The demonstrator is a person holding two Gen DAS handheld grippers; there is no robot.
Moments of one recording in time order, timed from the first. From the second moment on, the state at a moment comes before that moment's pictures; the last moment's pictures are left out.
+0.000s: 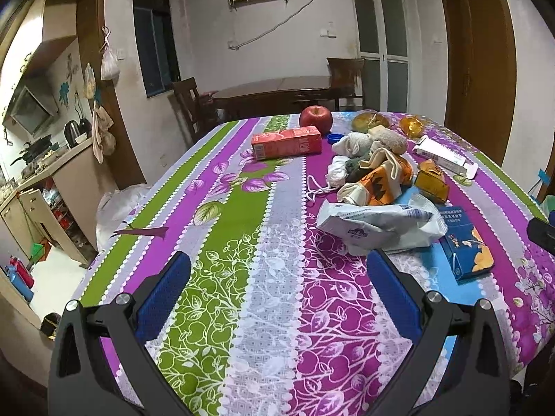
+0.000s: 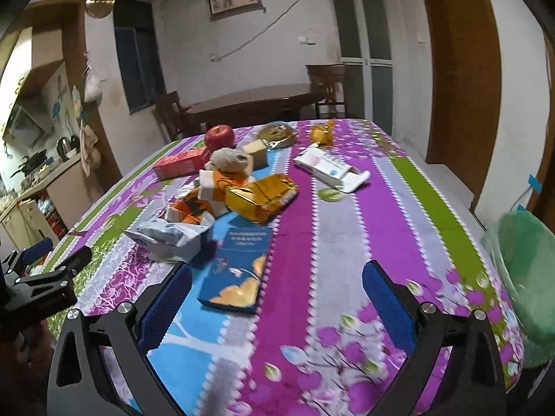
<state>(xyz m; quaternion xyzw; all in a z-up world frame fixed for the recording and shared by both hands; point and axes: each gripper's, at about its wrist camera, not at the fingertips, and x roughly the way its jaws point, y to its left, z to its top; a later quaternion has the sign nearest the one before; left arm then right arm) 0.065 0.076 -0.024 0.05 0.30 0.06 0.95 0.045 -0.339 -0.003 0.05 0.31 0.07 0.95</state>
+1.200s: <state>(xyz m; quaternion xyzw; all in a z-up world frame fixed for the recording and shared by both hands) 0.107 0.094 -0.041 0.02 0.33 0.07 0.94 0.094 -0.268 -0.022 -0.01 0.37 0.09 0.93</state>
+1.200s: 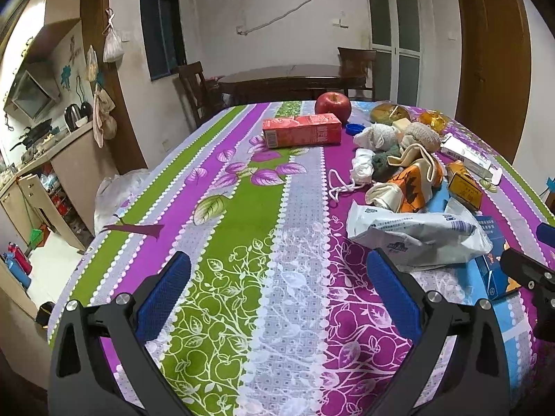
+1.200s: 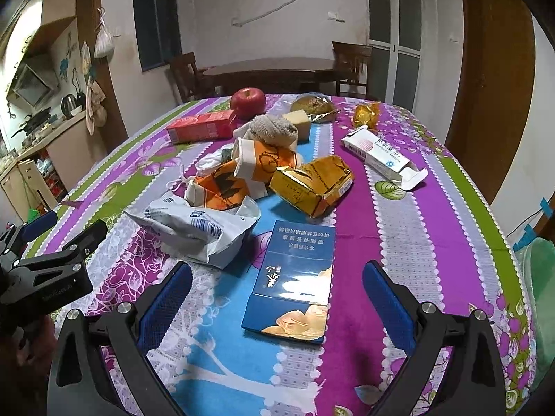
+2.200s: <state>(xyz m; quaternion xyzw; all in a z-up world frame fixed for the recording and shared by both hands) 0.135 0.091 -0.020 0.02 0.35 -0.15 0.92 0.098 -0.310 -0.046 0.07 0.41 0.07 0.91</state>
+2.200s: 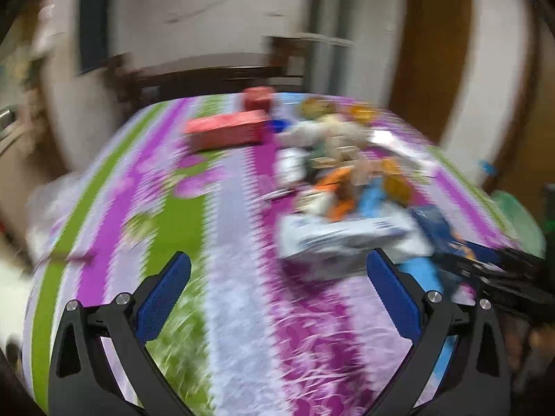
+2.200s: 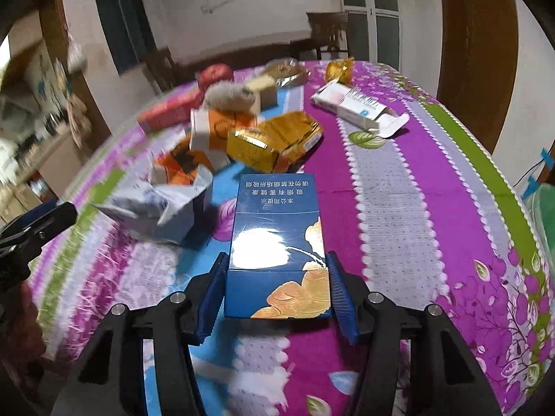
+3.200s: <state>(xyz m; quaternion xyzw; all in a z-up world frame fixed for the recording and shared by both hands) 0.158 0.027 -0.029 0.16 0.39 -0.37 0.82 0.058 -0.384 -0.028 0.12 0.36 0.08 0.92</state>
